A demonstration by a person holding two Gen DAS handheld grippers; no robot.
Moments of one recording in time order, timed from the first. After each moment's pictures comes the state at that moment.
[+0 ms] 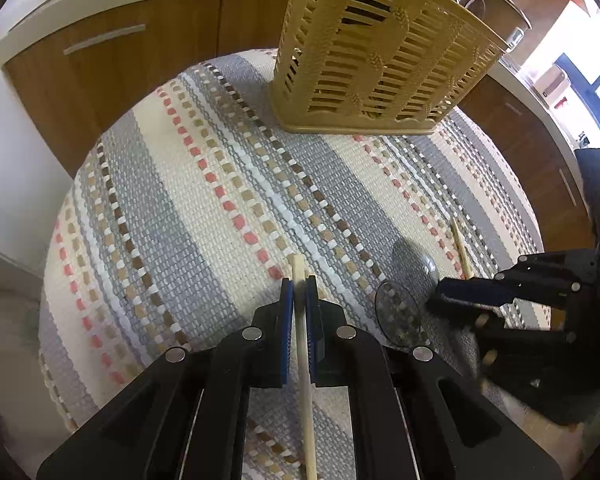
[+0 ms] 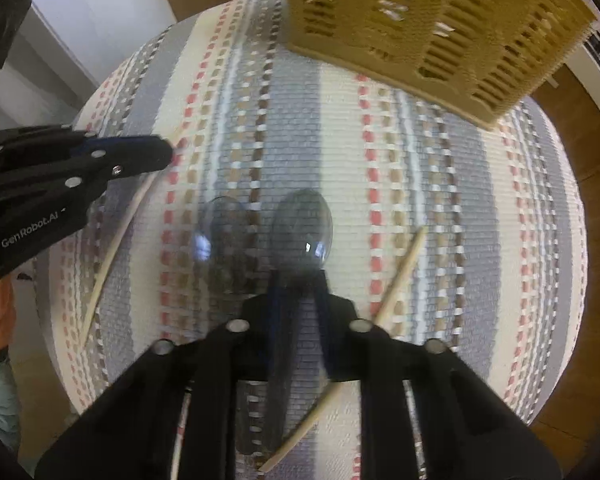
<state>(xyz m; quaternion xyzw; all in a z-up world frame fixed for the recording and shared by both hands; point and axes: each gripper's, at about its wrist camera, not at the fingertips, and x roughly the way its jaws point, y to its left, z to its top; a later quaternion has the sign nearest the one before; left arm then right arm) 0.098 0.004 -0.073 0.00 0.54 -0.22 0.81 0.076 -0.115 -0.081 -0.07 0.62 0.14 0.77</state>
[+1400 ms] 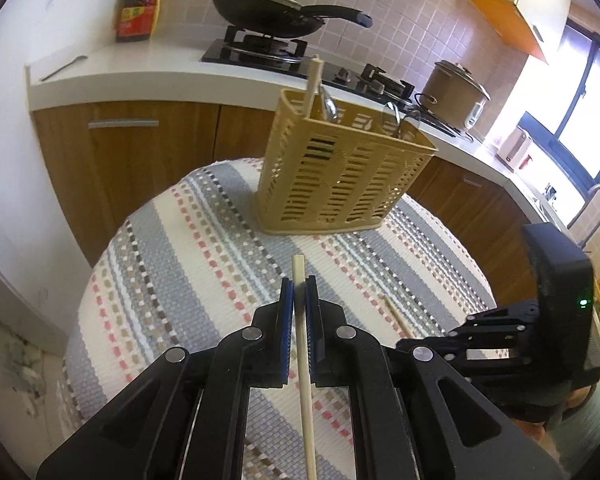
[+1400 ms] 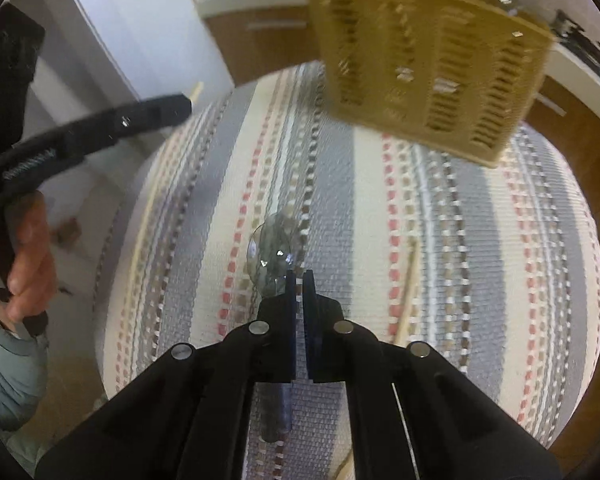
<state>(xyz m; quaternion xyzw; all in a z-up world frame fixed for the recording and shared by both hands) 0.055 0.029 0.001 -0.06 0.40 -0.24 0.88 0.023 -0.150 -0.034 -0.02 0.53 0.25 0.81</state>
